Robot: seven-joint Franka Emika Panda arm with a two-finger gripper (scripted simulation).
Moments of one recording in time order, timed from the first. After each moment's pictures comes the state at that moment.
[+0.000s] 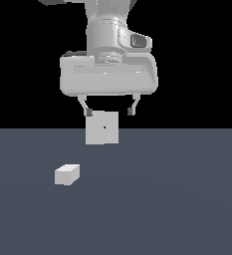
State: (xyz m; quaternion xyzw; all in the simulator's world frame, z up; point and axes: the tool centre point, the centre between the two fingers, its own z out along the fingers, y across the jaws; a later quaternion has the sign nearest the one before) arm -0.020 0.013 0.134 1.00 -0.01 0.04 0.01
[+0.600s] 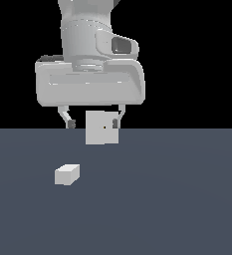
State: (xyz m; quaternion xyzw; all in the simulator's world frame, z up) arm -0.041 0.045 0.107 0.99 -0.03 0.12 0.01
